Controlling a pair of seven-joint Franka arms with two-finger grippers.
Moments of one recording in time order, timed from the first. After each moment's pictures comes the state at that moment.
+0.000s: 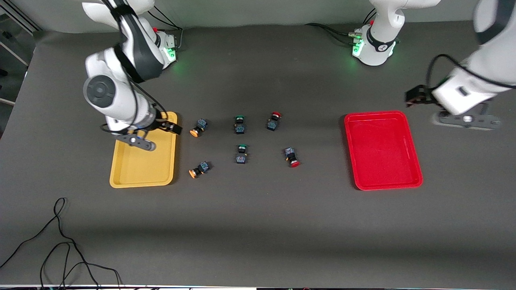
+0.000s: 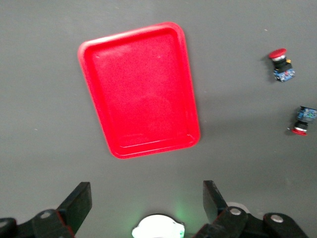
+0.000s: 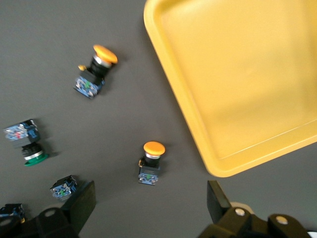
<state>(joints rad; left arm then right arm) -0.11 0.00 -0.09 -1.68 0.00 1.49 -0.06 0.28 0.07 0.08 -2.15 0.10 2.06 0.72</state>
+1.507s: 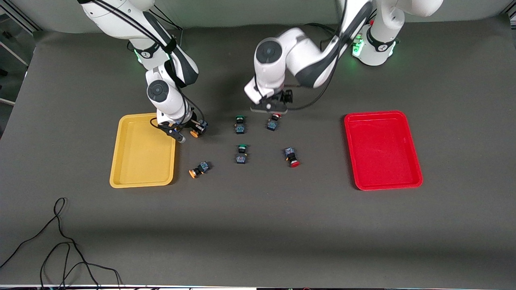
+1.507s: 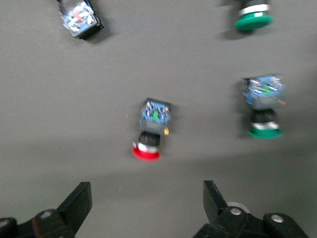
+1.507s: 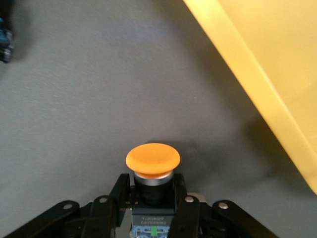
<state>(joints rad) -0.66 0.39 -0.29 -1.94 0.06 2.23 -0.87 0.34 0.26 0.17 -2.51 0.12 2.77 1.01</state>
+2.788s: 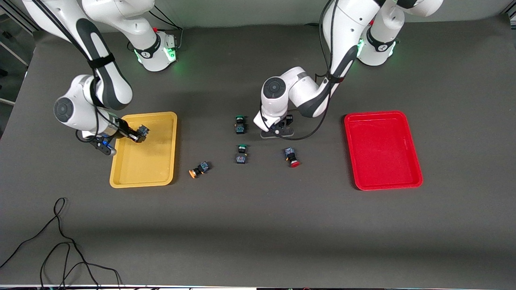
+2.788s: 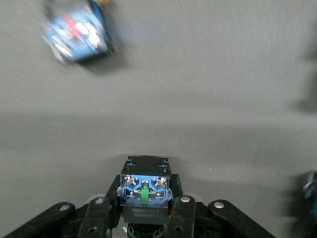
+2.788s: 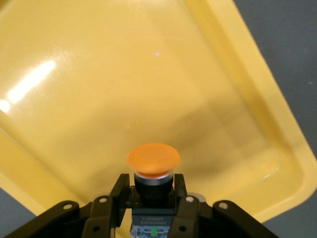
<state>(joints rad) -0.63 0.56 -0.23 -1.91 0.12 2.40 -1.05 0.25 0.16 -0.27 -2.46 0.24 2.43 0.38</state>
